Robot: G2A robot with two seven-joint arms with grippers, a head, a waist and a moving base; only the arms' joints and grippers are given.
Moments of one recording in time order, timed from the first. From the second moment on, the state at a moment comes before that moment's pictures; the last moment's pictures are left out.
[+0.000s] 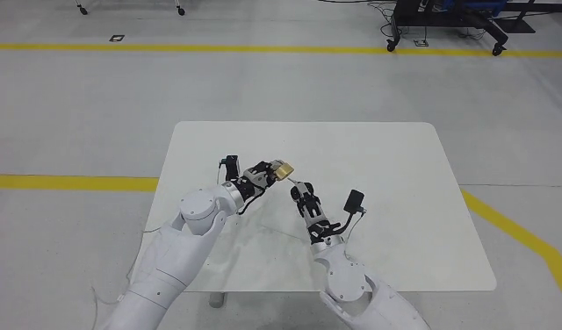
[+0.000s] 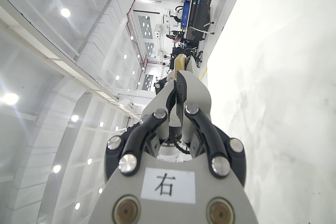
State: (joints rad) left arm 1.11 -1.29 -1.03 -1.30 -0.54 0.14 -0.46; right arm -1.48 -1.27 0.83 -1.67 0.14 -0.12 -0.45
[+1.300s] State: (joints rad) left arm 1.10 -1.30 -1.04 -1.28 -0.51 0.14 -0.50; right arm -1.50 -1.34 0.87 -1.64 0.06 -0.08 -0.46
